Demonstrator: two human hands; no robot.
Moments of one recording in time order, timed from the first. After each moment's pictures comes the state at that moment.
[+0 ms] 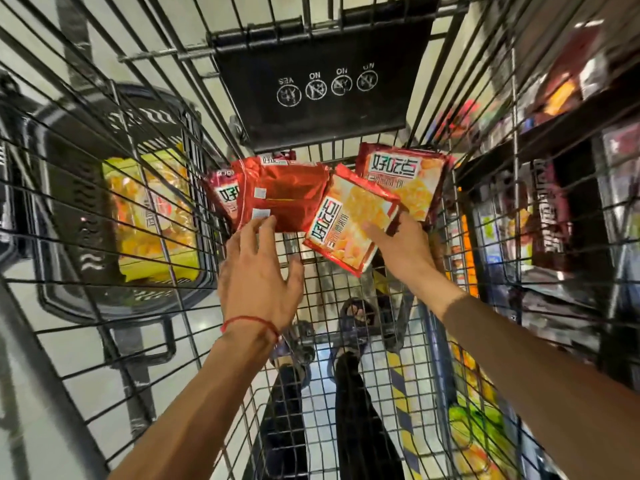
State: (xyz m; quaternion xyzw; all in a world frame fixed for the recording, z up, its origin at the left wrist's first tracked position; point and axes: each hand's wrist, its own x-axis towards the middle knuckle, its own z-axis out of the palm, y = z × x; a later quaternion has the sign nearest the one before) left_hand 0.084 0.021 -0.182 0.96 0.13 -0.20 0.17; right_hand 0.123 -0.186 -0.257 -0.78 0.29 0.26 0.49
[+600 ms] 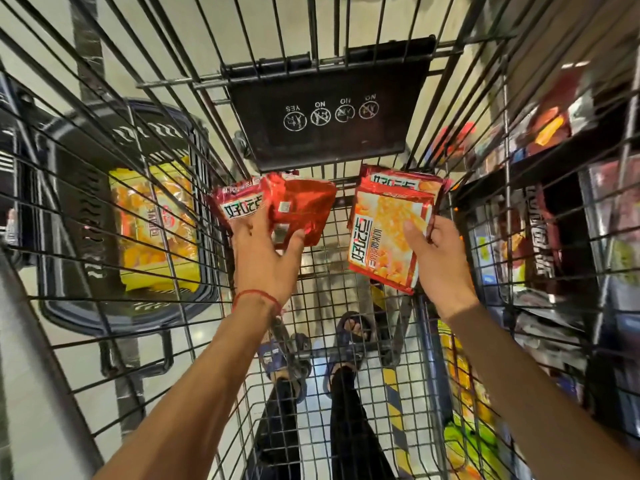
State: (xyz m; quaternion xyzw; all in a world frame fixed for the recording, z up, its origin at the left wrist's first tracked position) left_hand 0.126 0.014 -0.197 0.88 0.22 -0.14 0.40; right_hand 0.125 -0.216 -0.215 -0.72 0.30 0.15 0.61
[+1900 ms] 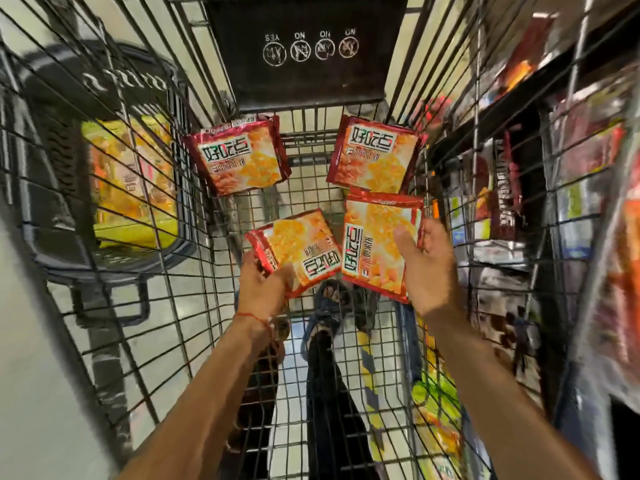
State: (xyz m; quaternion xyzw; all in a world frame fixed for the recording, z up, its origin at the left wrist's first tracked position) left_hand 0.010 -0.017 -0.217 0.61 0.48 -0.19 0.60; right_hand 0.036 -0.227 -0.193 -0.75 0.31 0.11 0.58
